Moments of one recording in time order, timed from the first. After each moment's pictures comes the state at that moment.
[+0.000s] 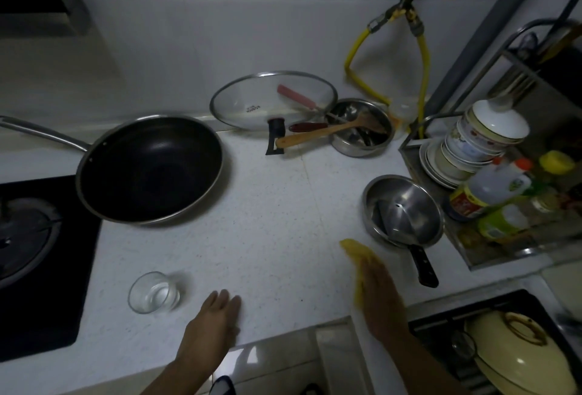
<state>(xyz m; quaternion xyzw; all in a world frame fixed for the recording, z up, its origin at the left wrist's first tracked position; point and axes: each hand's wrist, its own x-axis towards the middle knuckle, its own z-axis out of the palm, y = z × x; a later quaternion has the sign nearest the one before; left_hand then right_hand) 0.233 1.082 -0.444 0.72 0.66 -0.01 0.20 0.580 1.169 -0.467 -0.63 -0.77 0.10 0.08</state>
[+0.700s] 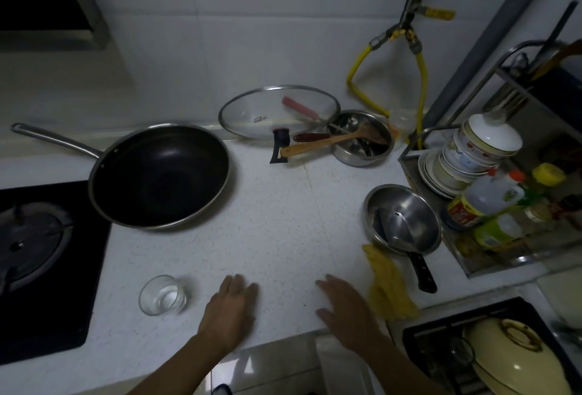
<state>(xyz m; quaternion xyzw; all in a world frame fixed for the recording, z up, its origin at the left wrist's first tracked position) 0.241 1.115 -0.438 0.76 0.63 0.00 0.17 0.517 1.151 -0.423 -0.57 -0.78 0.26 -0.02</state>
